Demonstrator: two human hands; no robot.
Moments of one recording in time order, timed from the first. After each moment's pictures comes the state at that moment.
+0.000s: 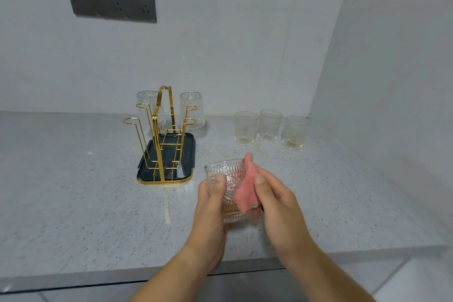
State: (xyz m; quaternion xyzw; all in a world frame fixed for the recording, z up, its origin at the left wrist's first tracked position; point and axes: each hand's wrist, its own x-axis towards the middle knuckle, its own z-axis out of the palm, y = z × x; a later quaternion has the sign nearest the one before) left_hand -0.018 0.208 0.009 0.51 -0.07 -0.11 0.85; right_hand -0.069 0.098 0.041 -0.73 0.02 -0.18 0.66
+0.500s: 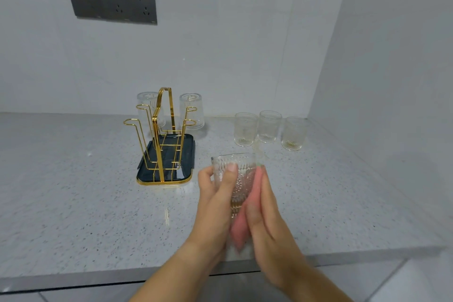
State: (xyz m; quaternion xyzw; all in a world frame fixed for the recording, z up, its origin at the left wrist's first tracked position) left_hand -0.026 0.208 0.033 0.52 -0.12 -0.10 0.84; right_hand -0.087 0.108 0.020 -0.81 -0.03 -0.13 0.57
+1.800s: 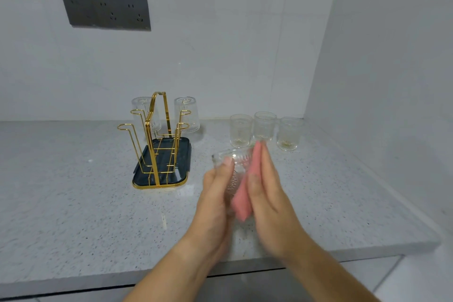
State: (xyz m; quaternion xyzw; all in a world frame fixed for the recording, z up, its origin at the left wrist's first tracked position) left_hand -0.036 0.199 0.055 0.48 -0.10 -0.20 0.85; right_hand -0.084 0.096 0.062 -0.81 -0.05 -0.18 0.56
